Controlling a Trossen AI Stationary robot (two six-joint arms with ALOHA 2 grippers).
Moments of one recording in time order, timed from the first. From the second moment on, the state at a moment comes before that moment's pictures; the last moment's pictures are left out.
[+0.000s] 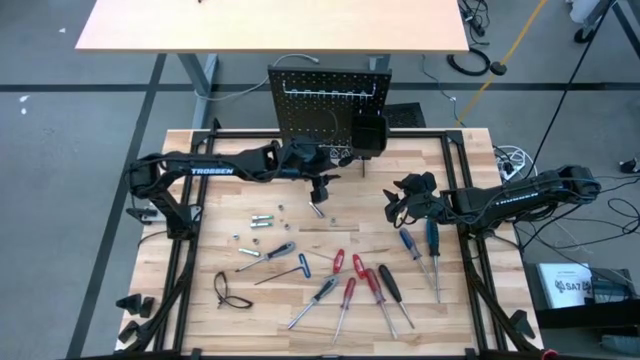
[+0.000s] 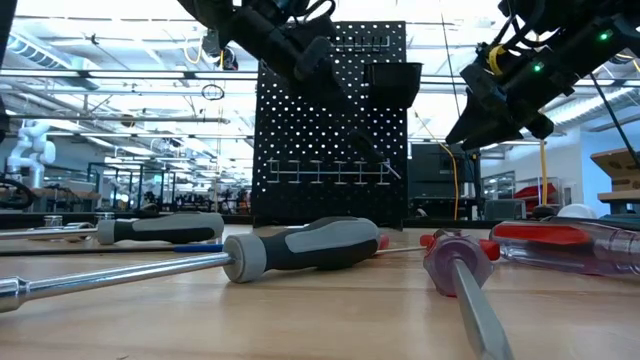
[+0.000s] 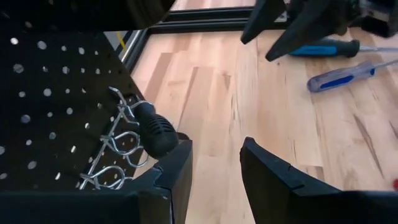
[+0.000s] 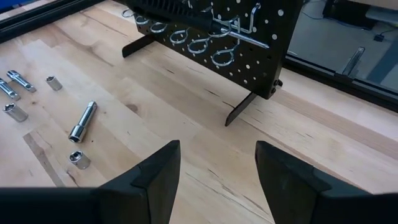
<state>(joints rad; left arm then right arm) 0.26 1.65 1.22 -0.12 0.02 0.20 0.08 1.00 0.49 -0.21 0.73 0.69</state>
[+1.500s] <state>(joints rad) 0.24 1.78 1.23 0.07 -0.16 0.27 0.08 0.99 0.49 -0.22 0.76 0.64</state>
